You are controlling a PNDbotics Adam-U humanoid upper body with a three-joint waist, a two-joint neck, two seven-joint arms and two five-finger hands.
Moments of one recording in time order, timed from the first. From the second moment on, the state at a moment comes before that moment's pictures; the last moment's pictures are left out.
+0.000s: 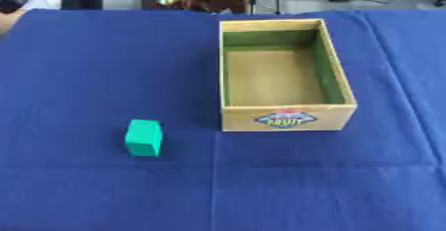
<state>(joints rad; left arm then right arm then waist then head) -0.02 0.25 0.32 -1.98 0.08 -0.36 -0.14 -0.12 -0.38 -0.18 -1.99 0.03 -0.43 0.01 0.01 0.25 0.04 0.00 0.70</state>
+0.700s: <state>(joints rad) 0.02 0.42 0.34 -1.98 -0.04 -0.46 -0.04 -0.14 -0.38 -0.19 -1.99 0.07 -0.45 -0.01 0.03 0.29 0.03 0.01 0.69</state>
